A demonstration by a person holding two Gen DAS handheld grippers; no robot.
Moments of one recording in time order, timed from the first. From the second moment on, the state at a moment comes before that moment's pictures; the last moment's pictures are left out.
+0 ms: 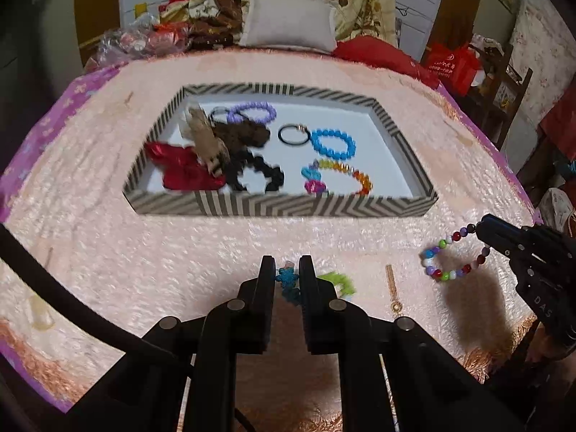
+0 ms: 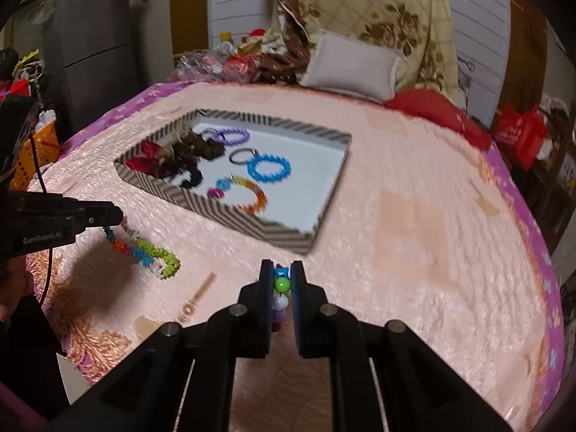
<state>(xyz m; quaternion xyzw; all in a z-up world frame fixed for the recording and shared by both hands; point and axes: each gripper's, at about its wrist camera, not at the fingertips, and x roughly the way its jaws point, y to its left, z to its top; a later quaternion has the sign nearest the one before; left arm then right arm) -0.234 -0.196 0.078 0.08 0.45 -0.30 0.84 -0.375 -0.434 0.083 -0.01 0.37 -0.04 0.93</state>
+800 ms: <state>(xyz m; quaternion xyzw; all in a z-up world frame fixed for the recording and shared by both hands) -0.171 -0.256 0.158 0.08 0.41 -0.31 0.86 -0.278 -0.468 0.134 -0.01 0.36 -0.02 0.93</state>
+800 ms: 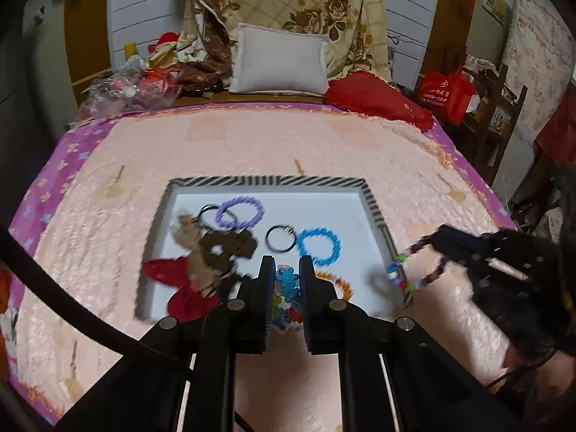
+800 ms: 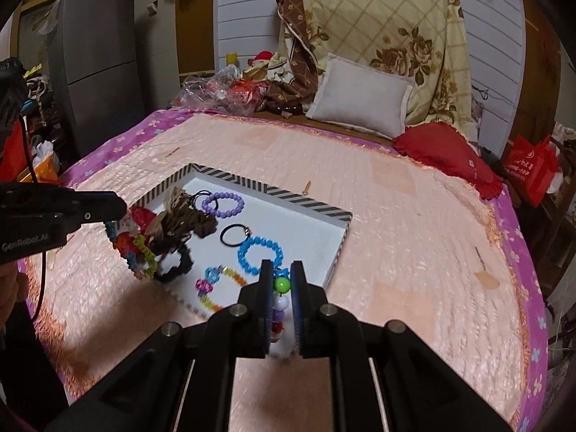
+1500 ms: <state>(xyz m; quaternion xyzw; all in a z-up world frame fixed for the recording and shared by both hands) -0.076 -0.282 0.055 0.09 0.50 -0.22 0.83 -0.122 -0.532 0.039 -0.01 0.45 -0.08 0.89</state>
